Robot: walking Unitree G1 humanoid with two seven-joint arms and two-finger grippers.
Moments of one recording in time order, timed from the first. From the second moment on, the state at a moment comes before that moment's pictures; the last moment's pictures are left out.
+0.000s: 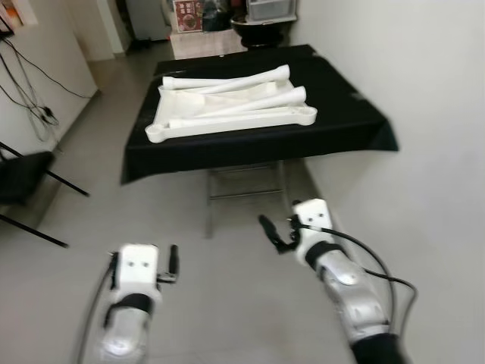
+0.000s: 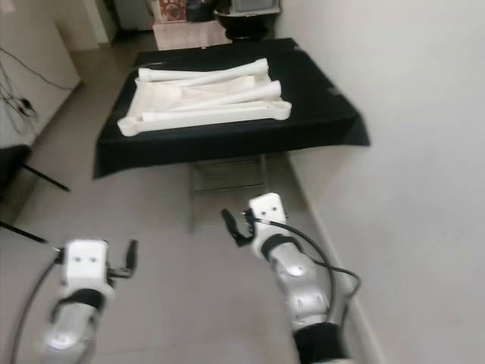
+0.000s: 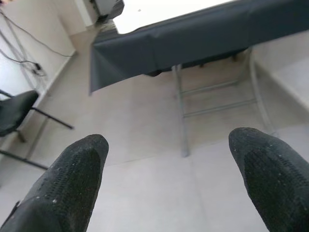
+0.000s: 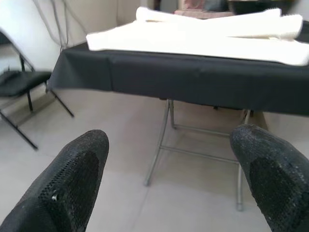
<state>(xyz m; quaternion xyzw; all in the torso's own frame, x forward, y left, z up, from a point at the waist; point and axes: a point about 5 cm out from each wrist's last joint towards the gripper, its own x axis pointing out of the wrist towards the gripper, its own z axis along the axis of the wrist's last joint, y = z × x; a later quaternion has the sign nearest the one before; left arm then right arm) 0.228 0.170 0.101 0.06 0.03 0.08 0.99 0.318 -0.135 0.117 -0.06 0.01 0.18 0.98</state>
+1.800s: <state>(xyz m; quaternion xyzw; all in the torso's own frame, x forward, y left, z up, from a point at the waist) 0.237 0.164 0.105 0.08 0.02 0.07 0.99 0.317 -0.131 0.110 -0.02 0.03 0.20 0.98</state>
